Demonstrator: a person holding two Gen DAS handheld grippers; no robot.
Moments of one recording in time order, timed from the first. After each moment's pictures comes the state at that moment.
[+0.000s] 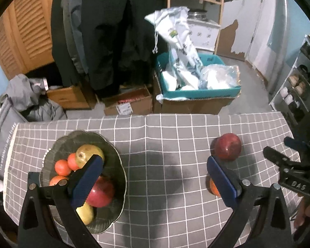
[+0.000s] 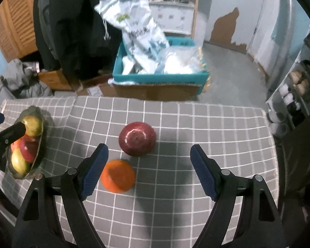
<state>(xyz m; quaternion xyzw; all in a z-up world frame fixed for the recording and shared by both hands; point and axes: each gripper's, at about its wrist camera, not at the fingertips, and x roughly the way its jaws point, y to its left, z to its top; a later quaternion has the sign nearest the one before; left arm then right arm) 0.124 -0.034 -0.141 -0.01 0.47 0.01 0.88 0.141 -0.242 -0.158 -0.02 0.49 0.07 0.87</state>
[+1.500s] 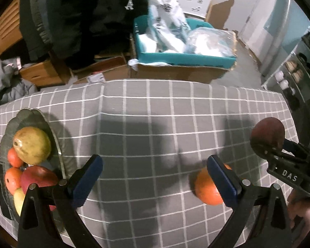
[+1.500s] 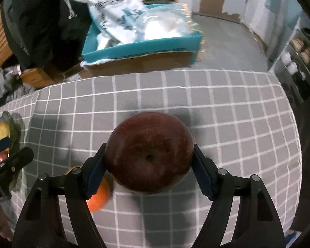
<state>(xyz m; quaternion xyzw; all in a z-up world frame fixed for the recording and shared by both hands) 0.164 -0.083 -0.222 -0.04 0.55 -0.05 0.84 0.164 -0.289 -0.222 0.03 0.54 0.03 0.84</state>
